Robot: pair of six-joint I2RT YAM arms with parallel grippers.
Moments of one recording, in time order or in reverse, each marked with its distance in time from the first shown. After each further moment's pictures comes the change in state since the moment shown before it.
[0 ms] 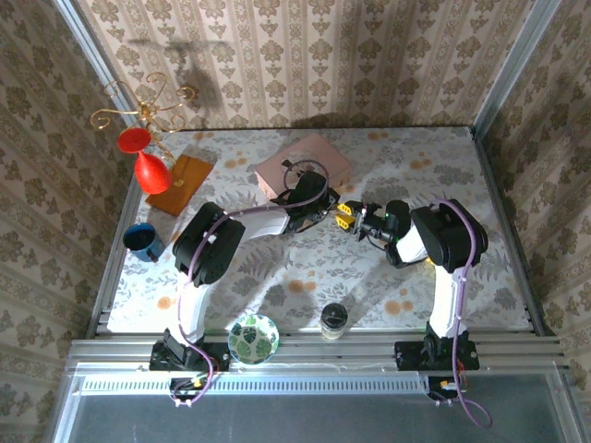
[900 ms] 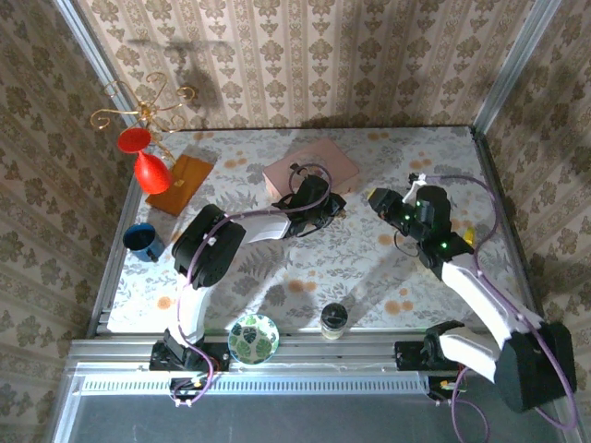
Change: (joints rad) left arm -0.021 -0.017 -0.039 0.034 0.082 0.005; right arm 0.044 -1.004 0.045 -1.176 0.432 -1.207
